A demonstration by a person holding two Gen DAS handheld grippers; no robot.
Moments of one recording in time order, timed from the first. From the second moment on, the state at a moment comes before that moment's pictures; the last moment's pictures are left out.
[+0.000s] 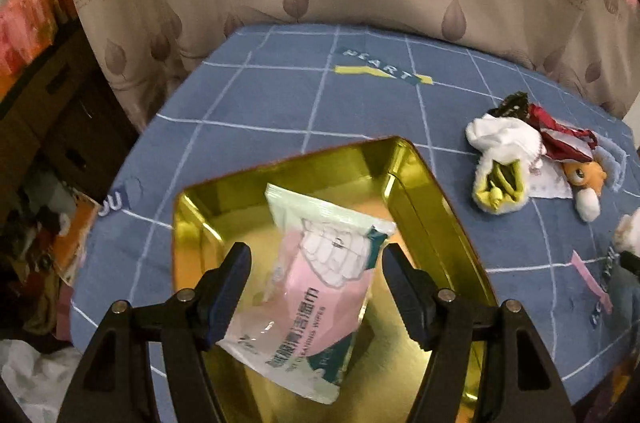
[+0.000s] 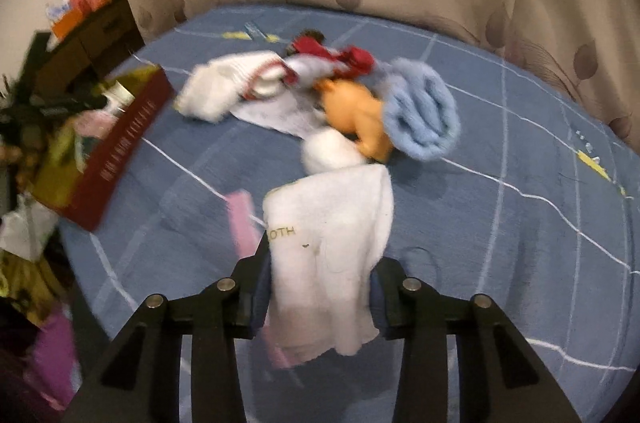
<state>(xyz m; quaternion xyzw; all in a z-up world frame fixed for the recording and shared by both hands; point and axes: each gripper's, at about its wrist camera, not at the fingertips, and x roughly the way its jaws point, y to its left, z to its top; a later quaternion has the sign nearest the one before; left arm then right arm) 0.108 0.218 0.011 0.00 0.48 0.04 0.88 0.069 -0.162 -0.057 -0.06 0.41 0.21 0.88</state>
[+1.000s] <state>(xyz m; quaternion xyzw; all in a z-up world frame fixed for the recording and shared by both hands) -0.029 0.227 0.051 0.02 0.44 0.18 0.88 0.138 0.163 -0.054 -0.07 0.47 0.34 0.81</state>
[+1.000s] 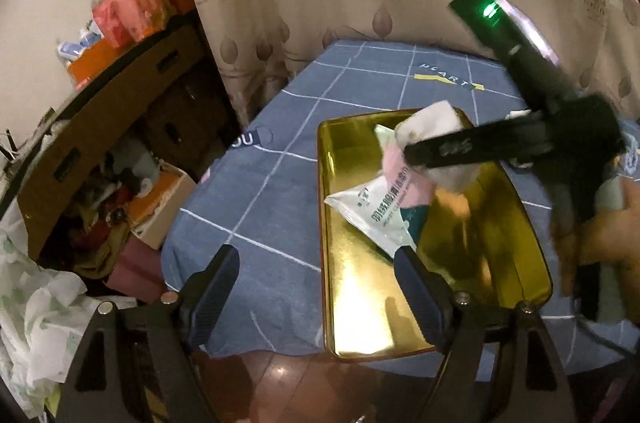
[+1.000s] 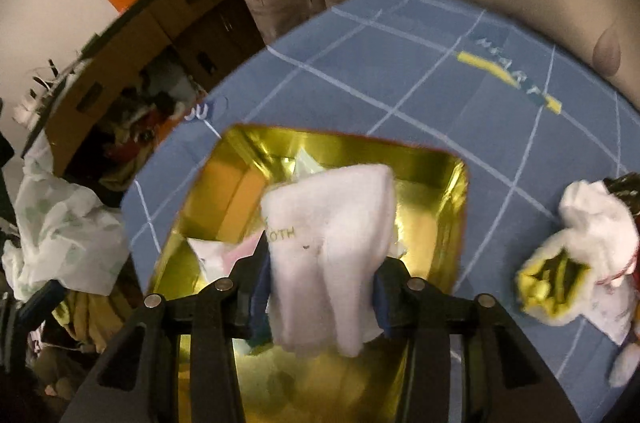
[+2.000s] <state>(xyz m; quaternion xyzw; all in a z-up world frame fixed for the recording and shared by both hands) -0.017 0.191 0.053 -0.01 0.47 0.06 0.88 0.035 -0.156 -0.072 -0.12 0.31 0.04 0.94</state>
